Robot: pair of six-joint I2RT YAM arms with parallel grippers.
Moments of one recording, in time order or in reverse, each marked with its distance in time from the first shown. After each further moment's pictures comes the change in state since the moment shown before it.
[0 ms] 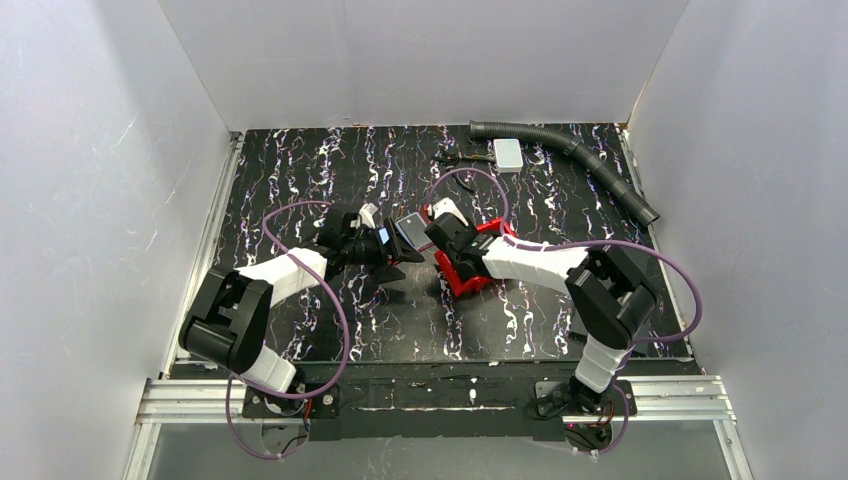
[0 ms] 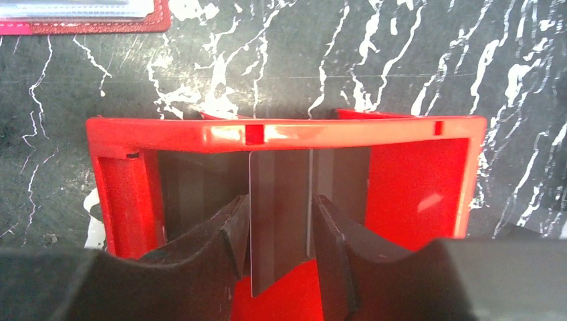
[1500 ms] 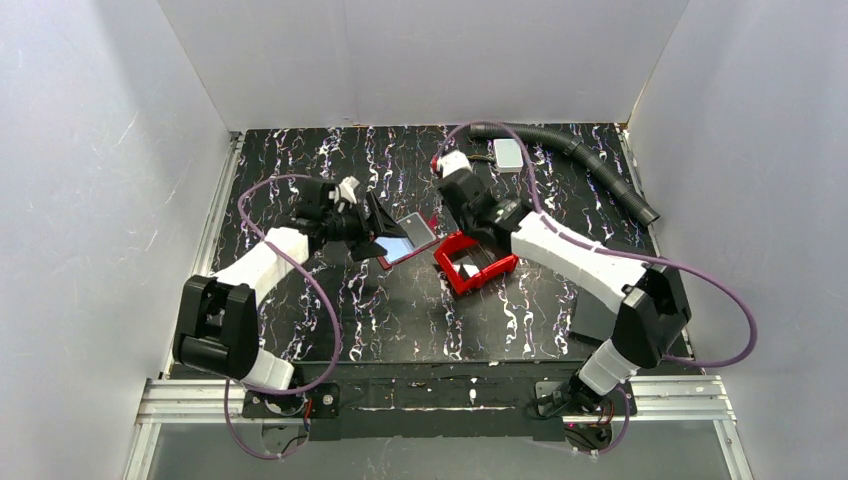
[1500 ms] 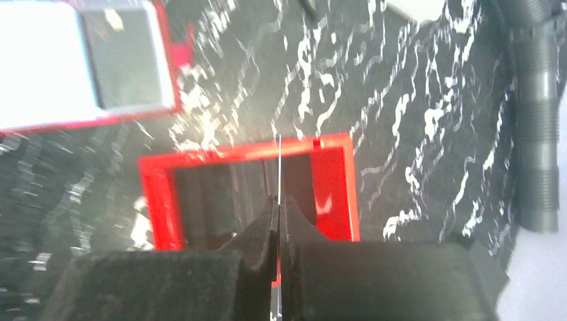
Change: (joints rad) left arm 0.121 -0.059 0.168 -0.255 0.031 0.140; right arm -0.034 -0.166 0.205 -0.211 -0.011 -0.021
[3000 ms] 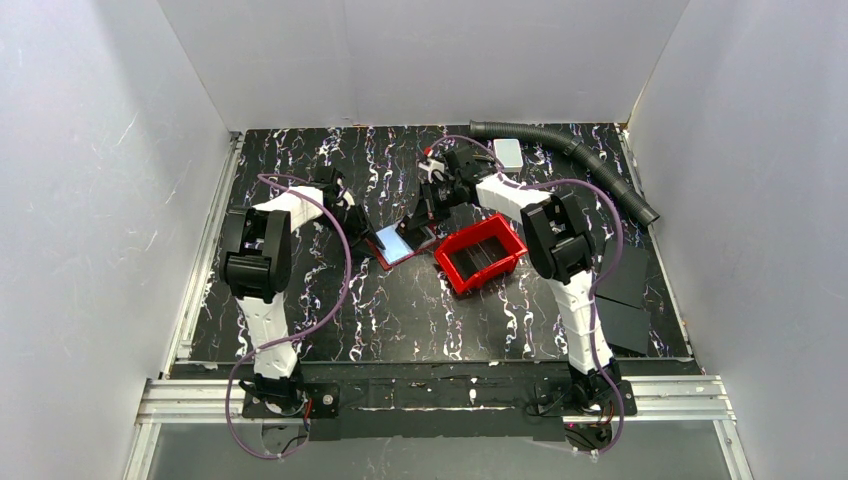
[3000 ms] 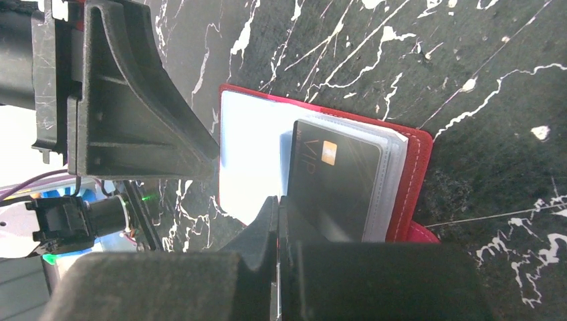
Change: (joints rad) left arm 0.113 0.528 0.417 -0.442 -0.119 0.196; right arm -0.315 0.734 0.462 0.267 -1.340 0.285
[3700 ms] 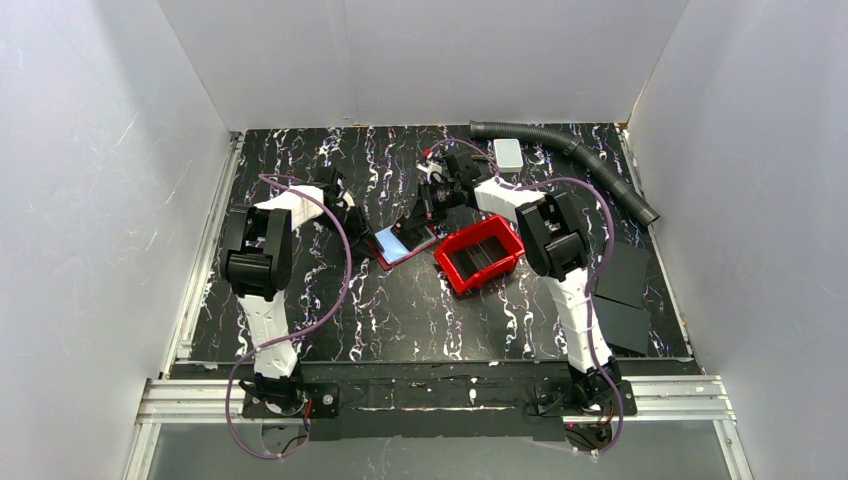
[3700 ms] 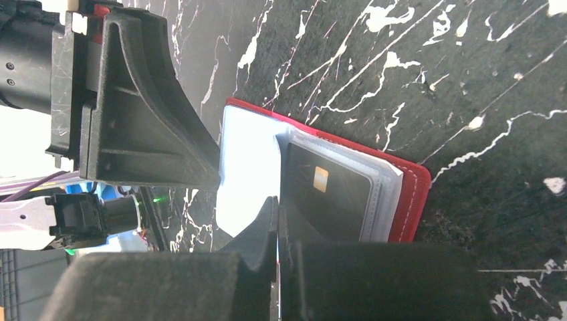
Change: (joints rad) left arm 0.000 0.025 0.017 -0.026 -0.010 0.011; right arm -0.003 0.061 0.005 0.109 -0.076 0.049
